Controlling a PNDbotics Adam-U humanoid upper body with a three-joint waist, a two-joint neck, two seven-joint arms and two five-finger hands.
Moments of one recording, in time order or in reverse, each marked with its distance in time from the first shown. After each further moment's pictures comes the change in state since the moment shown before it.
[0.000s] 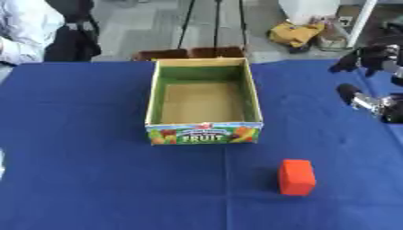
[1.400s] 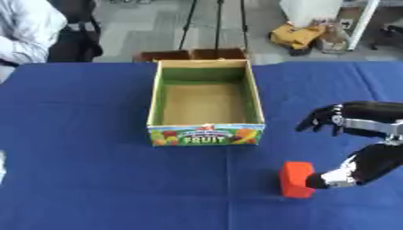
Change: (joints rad) left arm -0.001 -0.001 -0.006 0.000 0.003 0.002 -0.001; right arm -0.053 0.088 0.182 0.000 0.031 0.160 0.236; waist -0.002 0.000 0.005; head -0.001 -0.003
